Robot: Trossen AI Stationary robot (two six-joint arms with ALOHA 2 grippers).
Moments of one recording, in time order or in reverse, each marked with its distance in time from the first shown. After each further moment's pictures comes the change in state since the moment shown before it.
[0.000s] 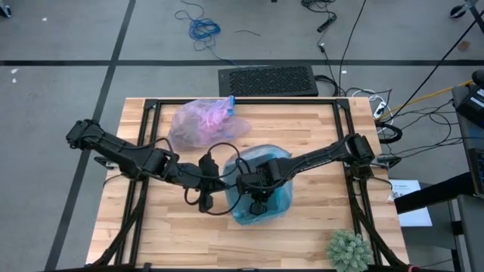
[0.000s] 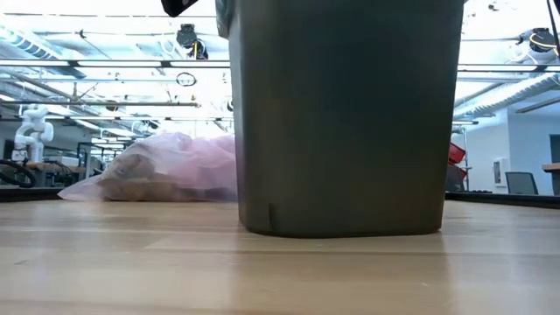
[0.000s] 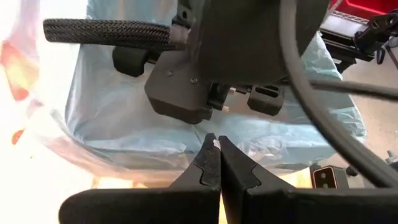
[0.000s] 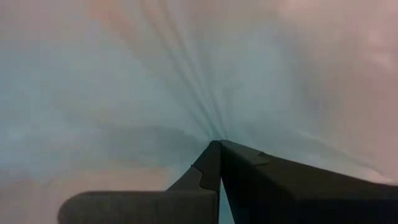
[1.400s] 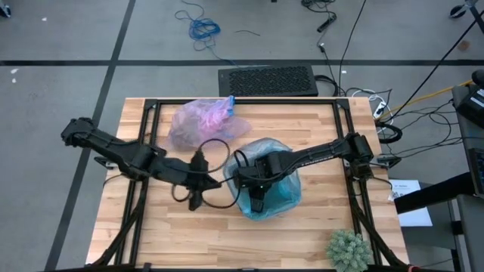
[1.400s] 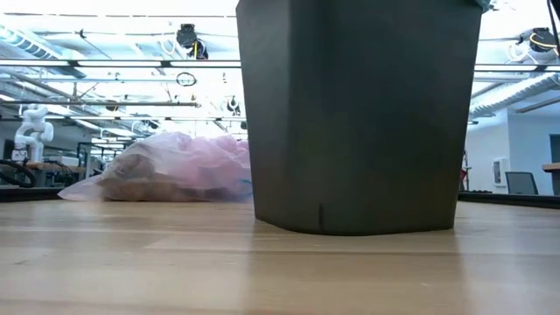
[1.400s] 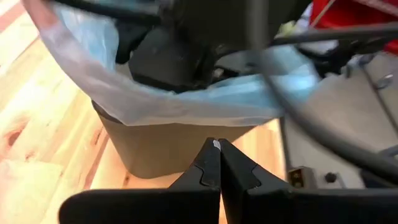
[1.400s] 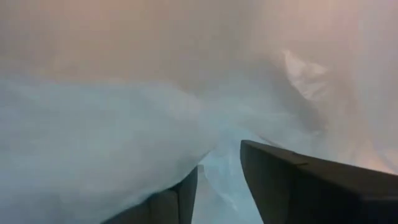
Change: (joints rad) left arm -0.015 -0.105 -0.002 -0.028 -0.003 -0.026; right arm -0.016 -0.001 0.160 -0.102 0.006 0.005
